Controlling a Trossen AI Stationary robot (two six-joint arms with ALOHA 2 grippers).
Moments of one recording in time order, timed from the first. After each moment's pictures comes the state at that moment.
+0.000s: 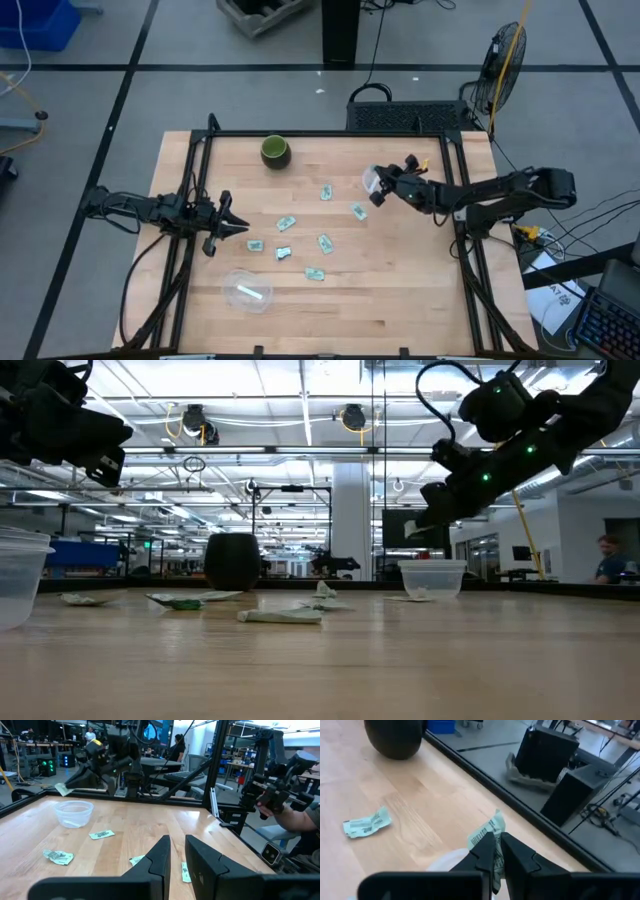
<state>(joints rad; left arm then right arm) -0.20 0.03 0.01 0.03 -0.03 -0.14 -0.20 1.28 0.38 0.42 0.65 0.05</state>
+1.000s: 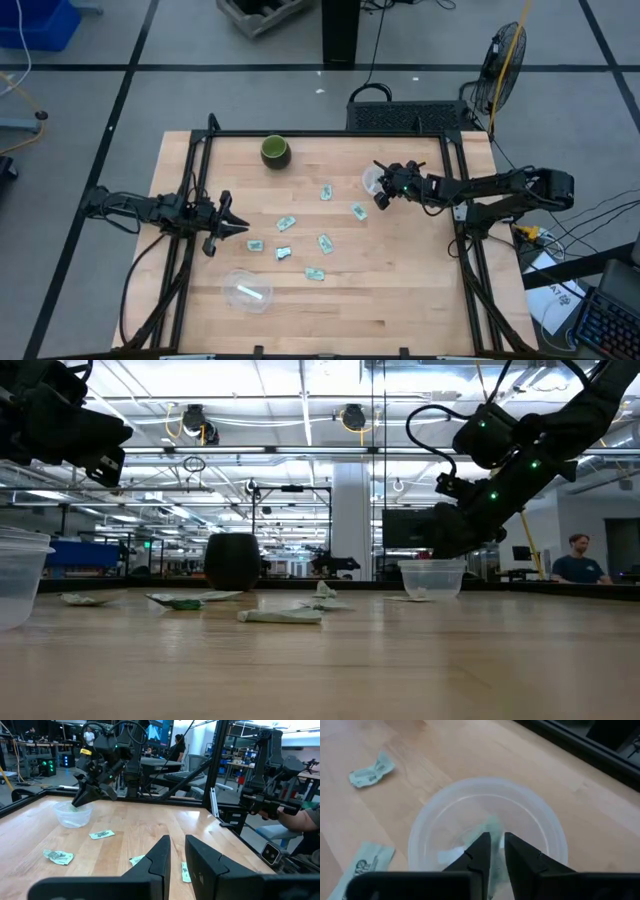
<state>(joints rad) -0.20 0.03 0.01 0.03 -0.03 -0.14 -0.33 1.29 0.38 0.18 0.36 0.29</state>
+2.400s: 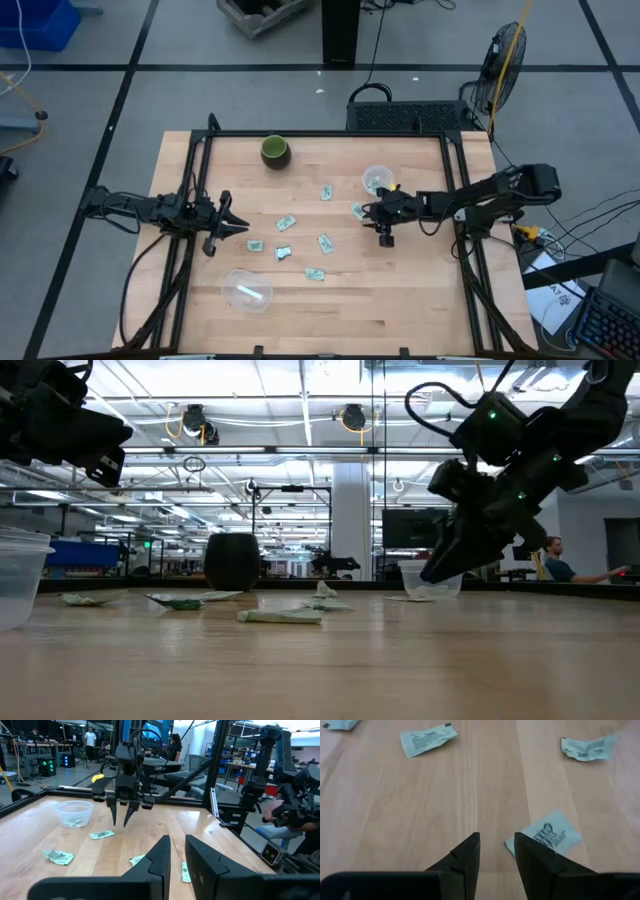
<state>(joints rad) -0.20 0.03 0.01 0.03 -0.03 -0.14 -0.08 1.44 0.40 0.31 -0.03 -0.10</state>
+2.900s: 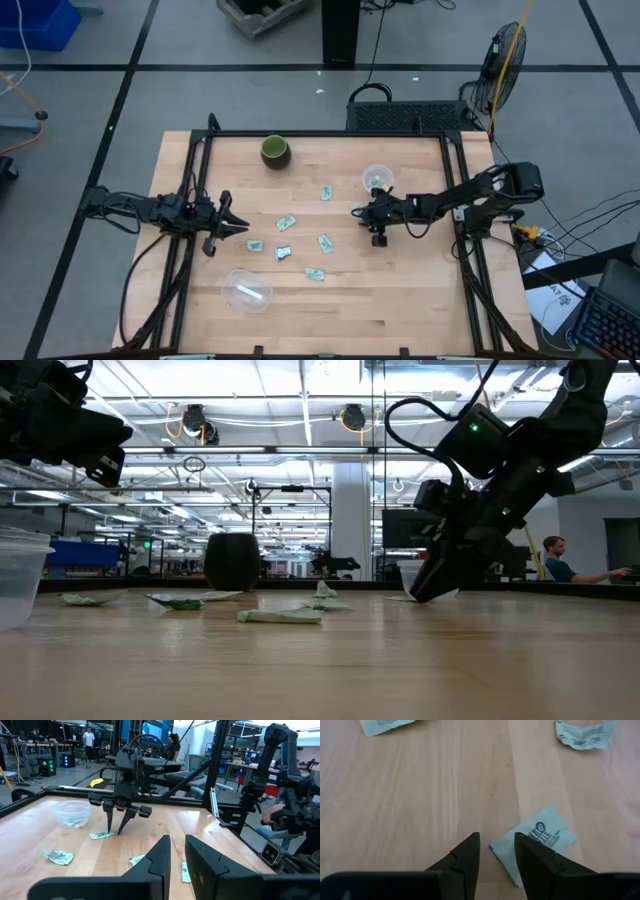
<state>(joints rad) -0.20 0.03 0.01 0.03 -0.03 -0.14 -0.06 1.57 0.46 0.31 0.08 -0.12</state>
